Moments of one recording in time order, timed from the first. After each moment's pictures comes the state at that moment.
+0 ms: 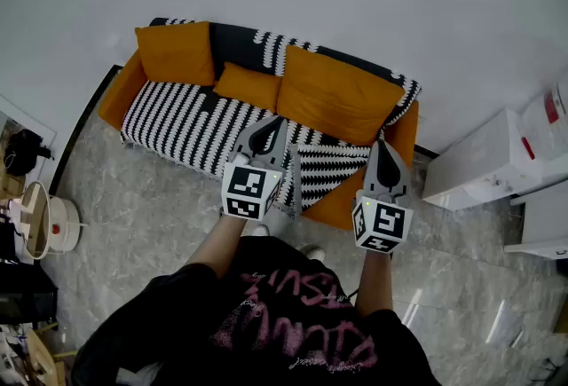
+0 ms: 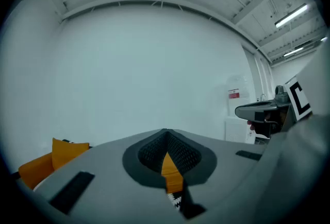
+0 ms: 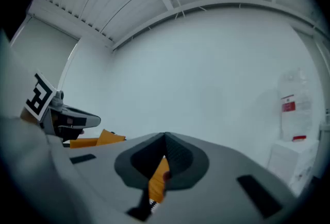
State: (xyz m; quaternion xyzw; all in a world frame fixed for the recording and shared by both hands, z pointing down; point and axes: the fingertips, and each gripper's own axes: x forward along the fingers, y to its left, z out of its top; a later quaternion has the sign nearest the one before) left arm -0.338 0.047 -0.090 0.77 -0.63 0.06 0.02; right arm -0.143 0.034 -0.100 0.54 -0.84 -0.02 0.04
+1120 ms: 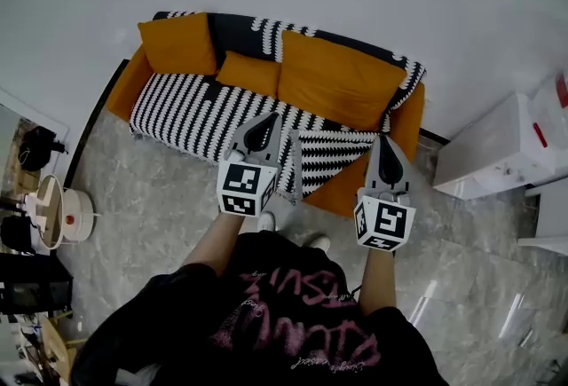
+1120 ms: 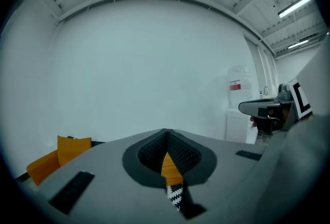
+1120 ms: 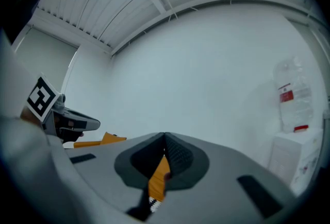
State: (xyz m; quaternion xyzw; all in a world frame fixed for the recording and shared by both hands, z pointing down) left arm -0.290 0.046 -0.069 0.76 -0.64 0.10 0.03; right arm -0.085 0.030 -0.080 0.52 -0.85 -0.01 0.02
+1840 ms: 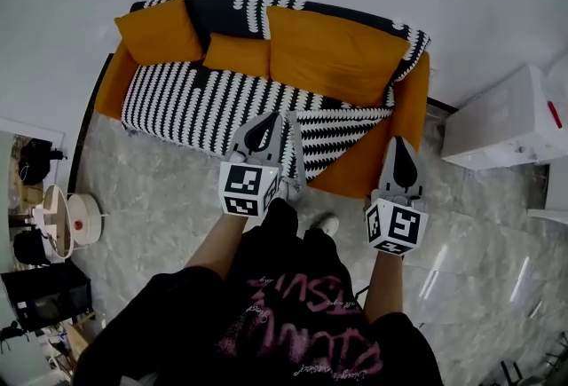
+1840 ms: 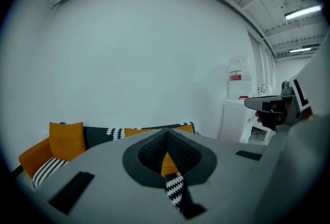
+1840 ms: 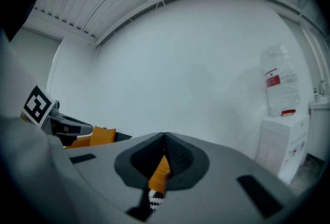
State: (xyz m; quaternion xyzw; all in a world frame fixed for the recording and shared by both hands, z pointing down) left arm -0.288 0.005 0.004 0.77 -0.62 0.13 0.09; right arm -0.054 -0.001 -0.021 0.57 -0.82 0.05 0.05
